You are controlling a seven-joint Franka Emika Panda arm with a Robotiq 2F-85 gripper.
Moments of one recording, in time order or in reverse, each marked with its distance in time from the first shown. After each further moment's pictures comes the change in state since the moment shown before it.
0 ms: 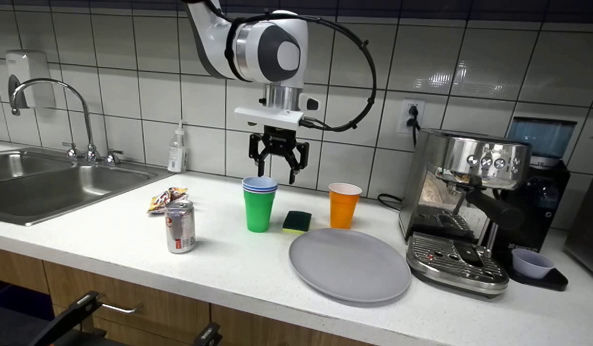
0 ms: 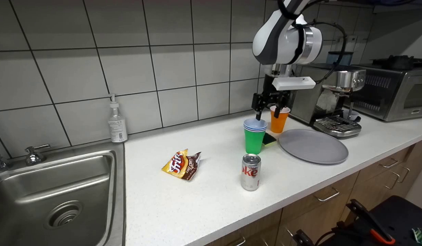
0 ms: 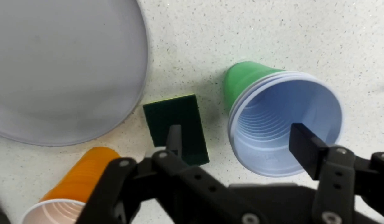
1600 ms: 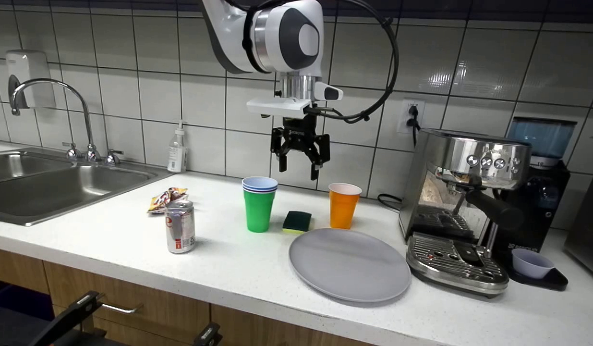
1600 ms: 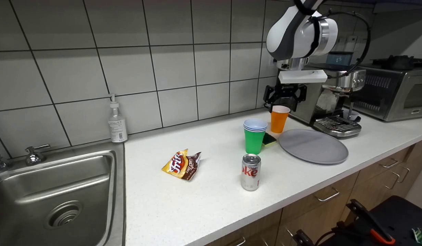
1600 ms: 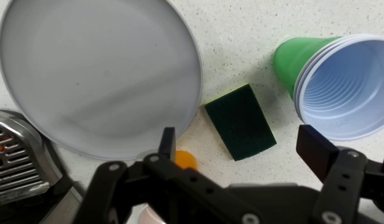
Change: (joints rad) arm -0.016 -0.043 -0.068 -0.005 -0.129 -0.027 0.319
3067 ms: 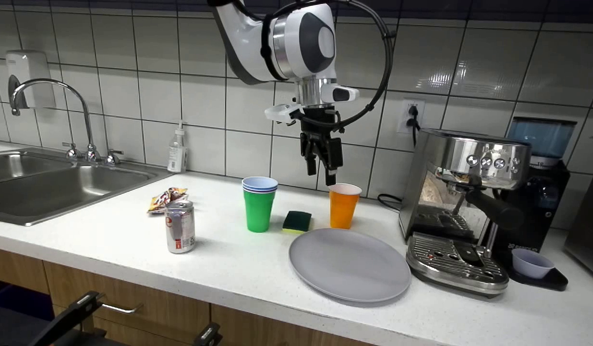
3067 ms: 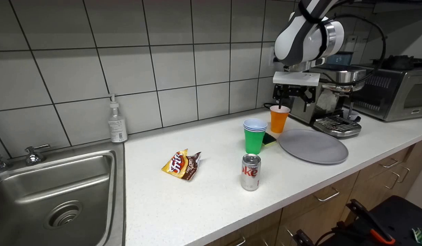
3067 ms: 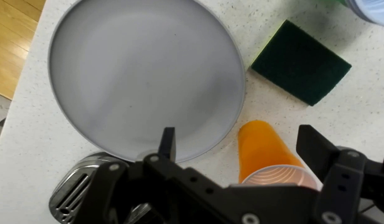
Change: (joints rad) arm 0.009 0.043 -0.077 0.033 -0.136 0.036 0.581
